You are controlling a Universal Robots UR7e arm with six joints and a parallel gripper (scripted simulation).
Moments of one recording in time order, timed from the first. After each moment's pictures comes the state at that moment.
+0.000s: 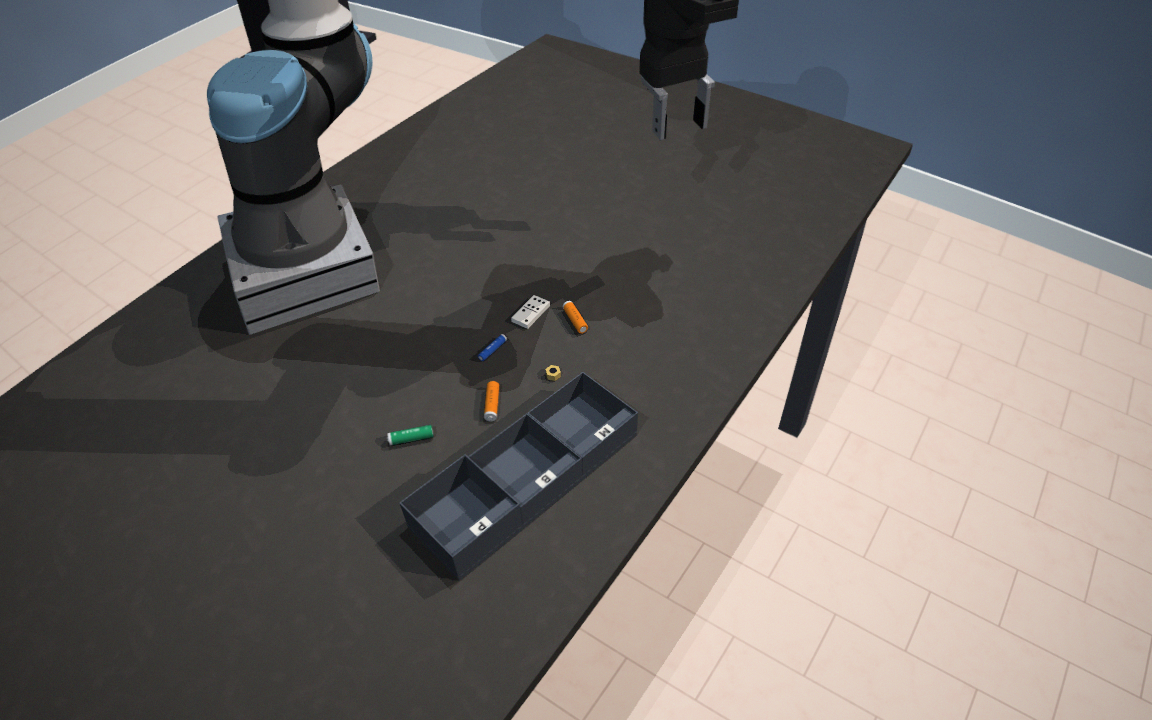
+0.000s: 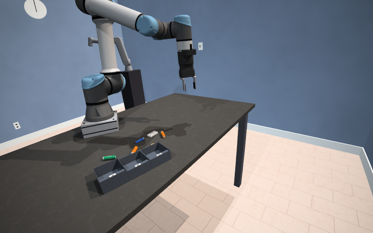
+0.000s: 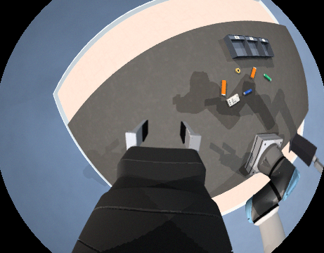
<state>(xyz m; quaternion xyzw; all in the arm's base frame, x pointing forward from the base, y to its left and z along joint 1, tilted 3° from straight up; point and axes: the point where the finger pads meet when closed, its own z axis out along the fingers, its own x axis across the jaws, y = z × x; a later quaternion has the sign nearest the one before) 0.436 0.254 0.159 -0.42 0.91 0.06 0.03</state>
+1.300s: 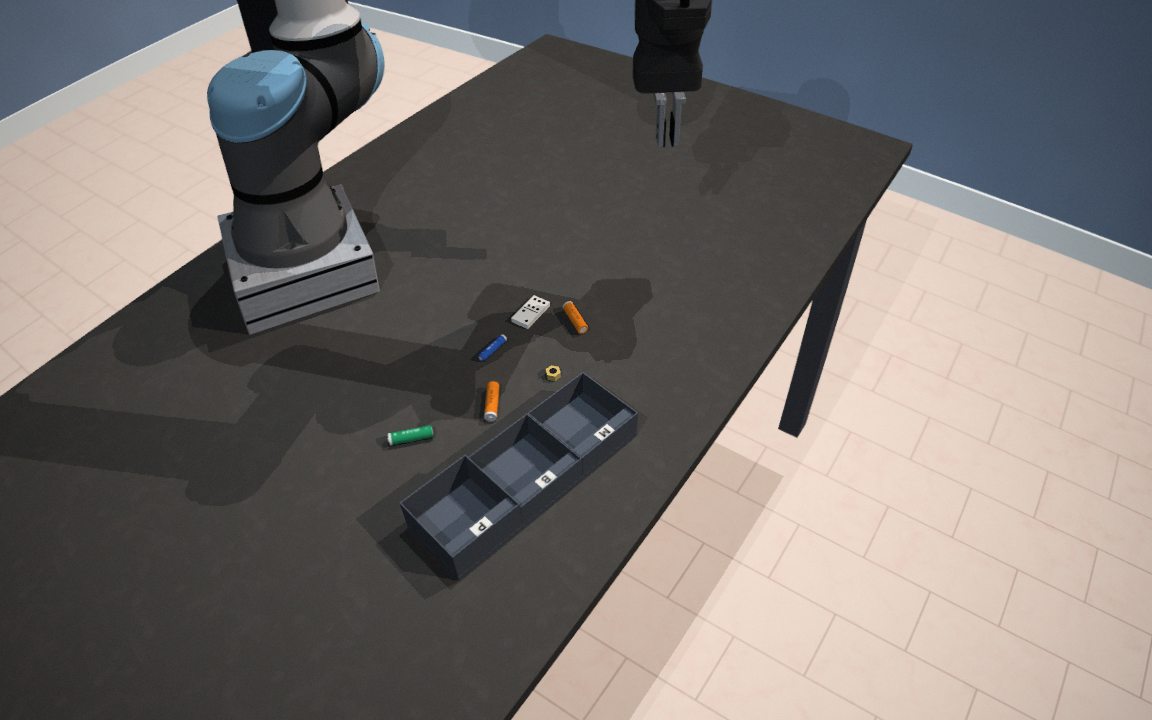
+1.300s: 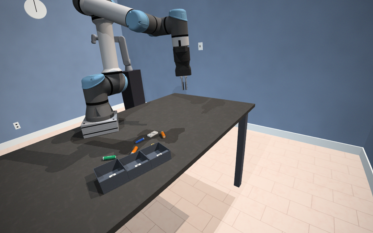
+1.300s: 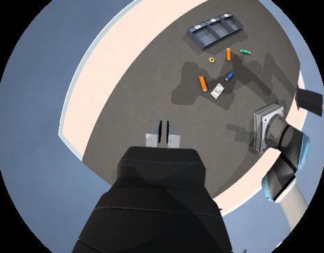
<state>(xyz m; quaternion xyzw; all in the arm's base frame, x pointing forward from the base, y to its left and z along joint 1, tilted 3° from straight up) 0.440 0.196 0.171 -0.25 0.97 0.05 0.02</state>
